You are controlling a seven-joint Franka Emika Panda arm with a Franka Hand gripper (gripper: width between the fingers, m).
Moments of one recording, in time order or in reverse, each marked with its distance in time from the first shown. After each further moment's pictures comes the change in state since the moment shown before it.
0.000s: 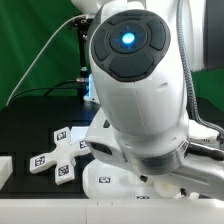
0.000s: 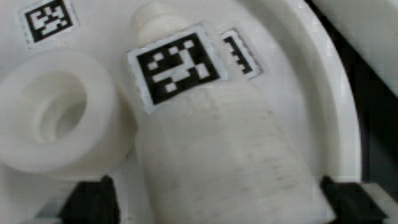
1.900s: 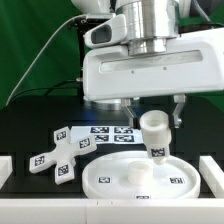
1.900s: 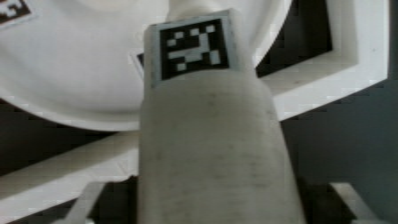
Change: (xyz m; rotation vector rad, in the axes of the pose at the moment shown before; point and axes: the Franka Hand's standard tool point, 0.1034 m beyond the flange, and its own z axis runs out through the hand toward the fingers) arm -0.064 0.033 -0.078 0.200 0.956 -0.230
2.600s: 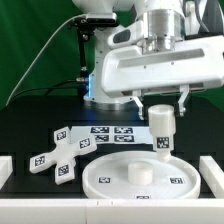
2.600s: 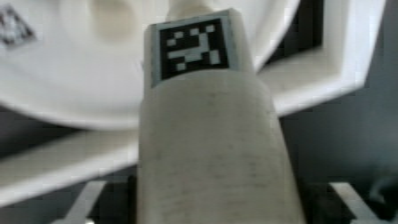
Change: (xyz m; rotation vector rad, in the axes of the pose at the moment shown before) arm -0.050 -0.010 -0.002 0.003 0.250 -0.017
